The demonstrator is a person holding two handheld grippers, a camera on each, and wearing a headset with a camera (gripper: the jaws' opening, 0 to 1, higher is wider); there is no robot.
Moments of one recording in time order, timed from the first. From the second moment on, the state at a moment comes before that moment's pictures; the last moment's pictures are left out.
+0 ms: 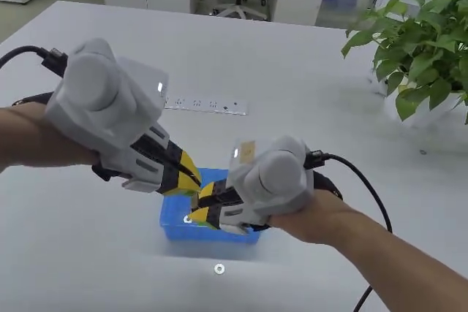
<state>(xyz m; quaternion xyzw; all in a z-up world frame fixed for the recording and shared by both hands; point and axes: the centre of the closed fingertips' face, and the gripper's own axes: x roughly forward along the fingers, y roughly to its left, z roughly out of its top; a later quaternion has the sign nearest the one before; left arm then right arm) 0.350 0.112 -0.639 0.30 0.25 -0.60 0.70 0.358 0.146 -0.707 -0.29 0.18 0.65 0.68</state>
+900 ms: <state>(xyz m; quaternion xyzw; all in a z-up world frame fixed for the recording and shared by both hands) 0.382 0.111 -0.666 0.30 0.26 -0.61 0.69 0.389 0.141 -0.735 -0.28 0.20 0.65 0.68</state>
